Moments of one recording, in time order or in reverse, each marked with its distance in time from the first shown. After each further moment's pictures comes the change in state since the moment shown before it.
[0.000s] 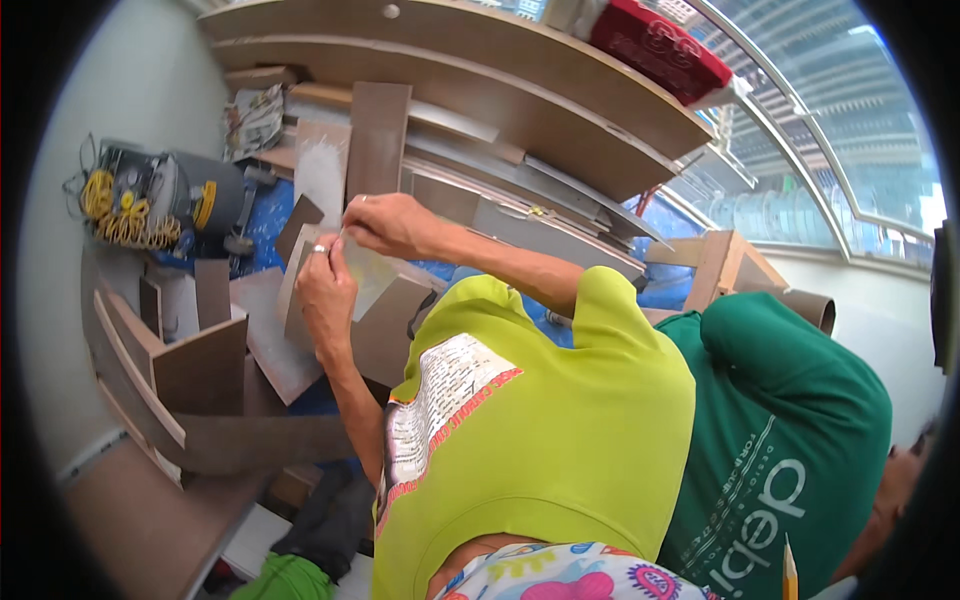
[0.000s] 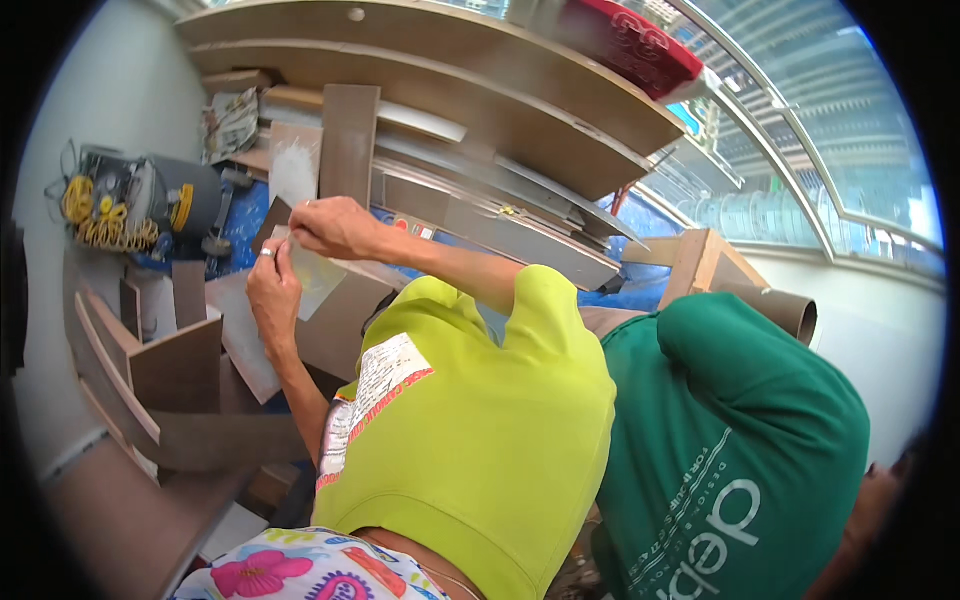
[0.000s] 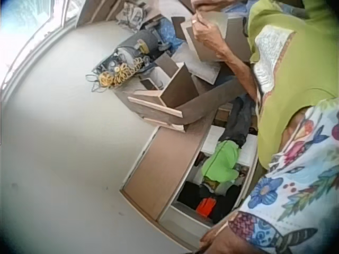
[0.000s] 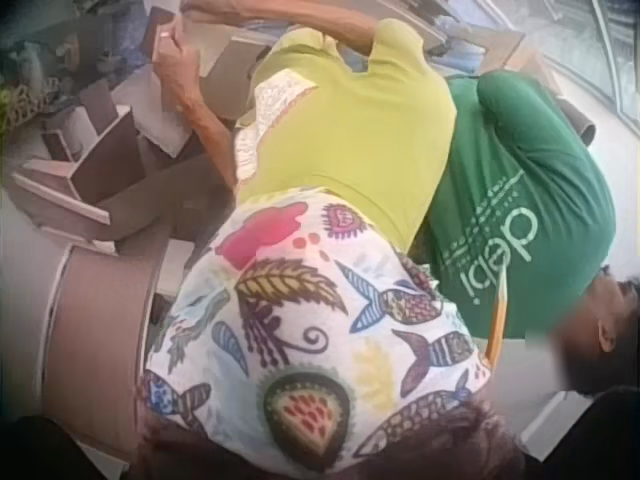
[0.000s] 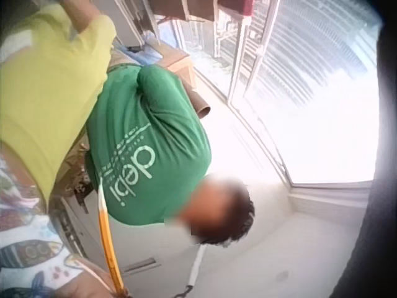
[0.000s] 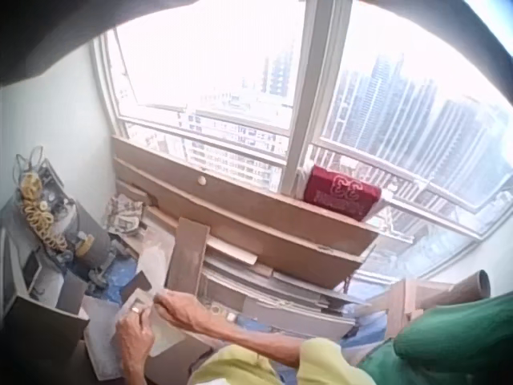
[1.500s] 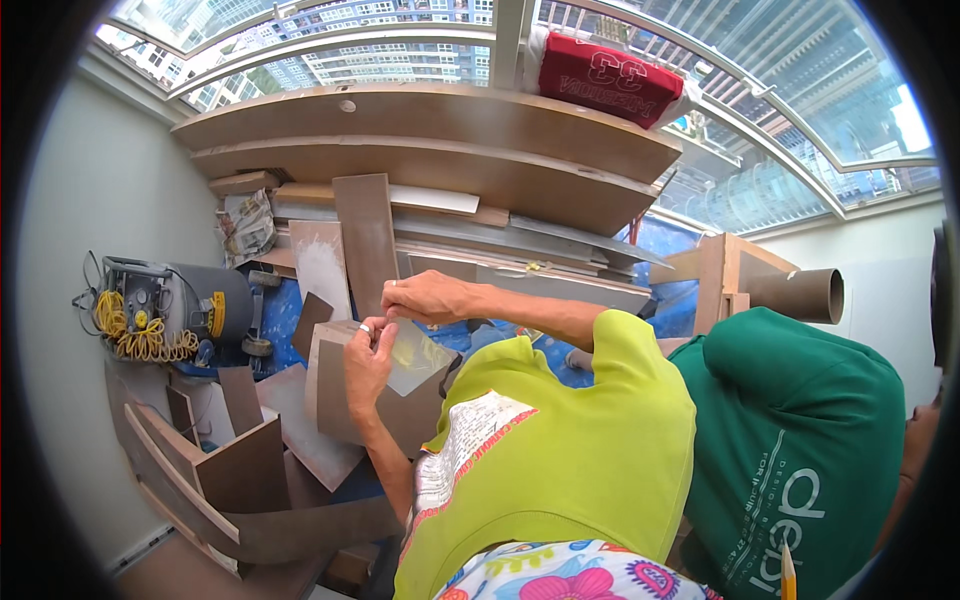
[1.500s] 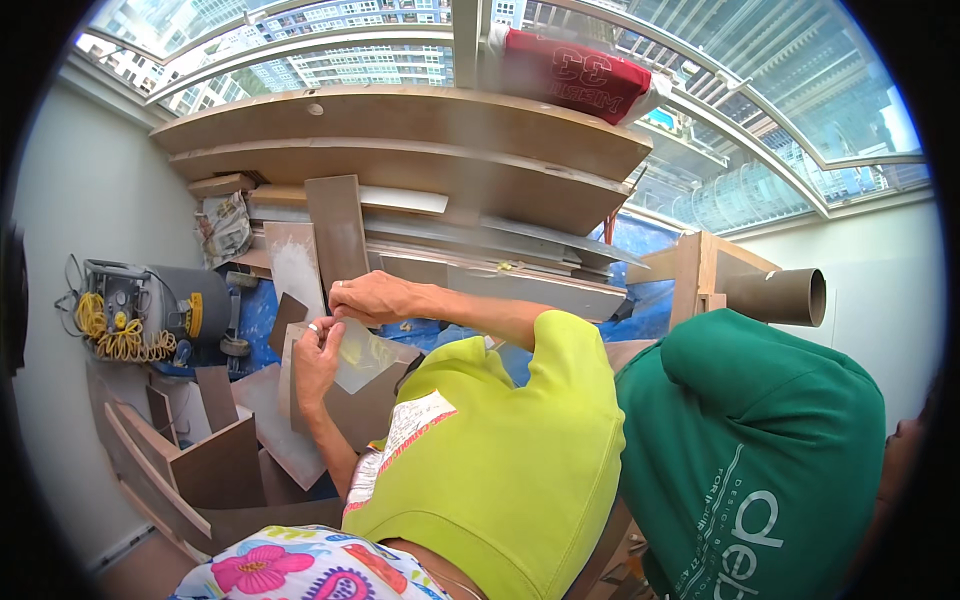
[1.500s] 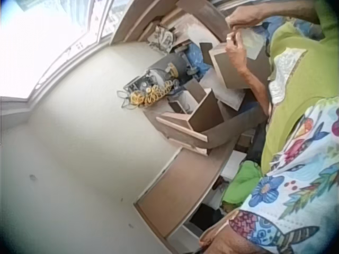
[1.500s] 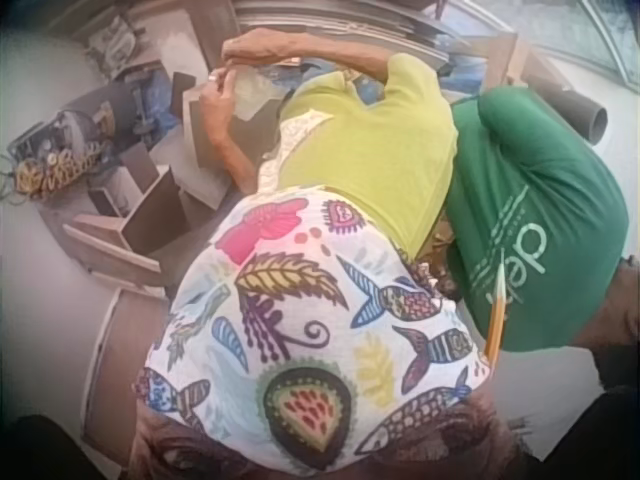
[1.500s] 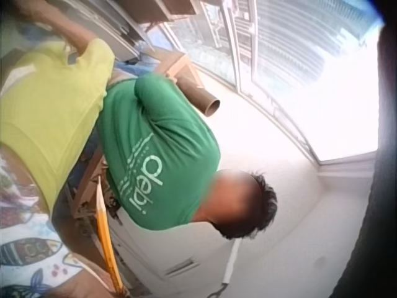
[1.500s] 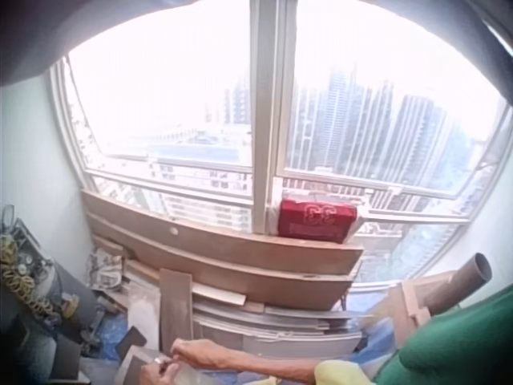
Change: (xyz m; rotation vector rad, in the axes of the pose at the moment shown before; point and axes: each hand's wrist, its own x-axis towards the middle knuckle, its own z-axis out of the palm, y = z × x) left_hand 0.044 0.015 0.042 -0.422 -0.477 -0.092; right_hand -0.019 0.038 -0.075 -0.043 -0.245 0.106
